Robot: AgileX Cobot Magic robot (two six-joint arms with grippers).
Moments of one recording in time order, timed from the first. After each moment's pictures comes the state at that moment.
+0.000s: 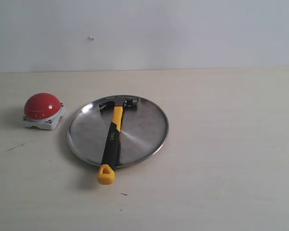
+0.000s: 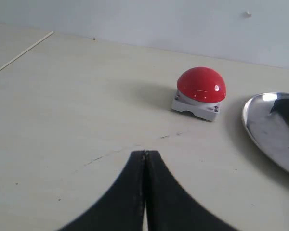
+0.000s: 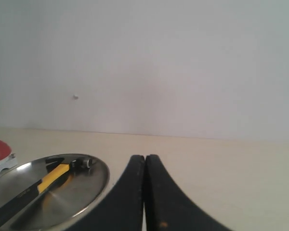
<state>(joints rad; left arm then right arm) 0.09 0.01 0.00 0.00 0.37 -0.11 0.29 0.01 -0.01 0.05 0.07 0.03</state>
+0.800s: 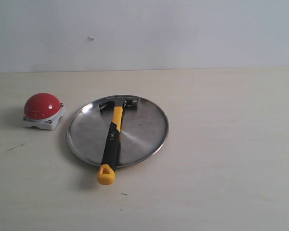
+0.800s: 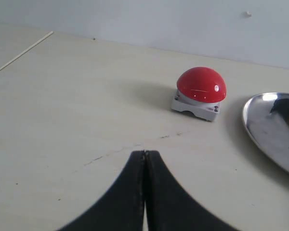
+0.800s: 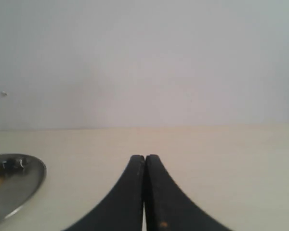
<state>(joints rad) 0.09 0.01 0.00 0.00 0.37 -0.11 0.05 0.01 -0.01 0.05 0.11 0.01</state>
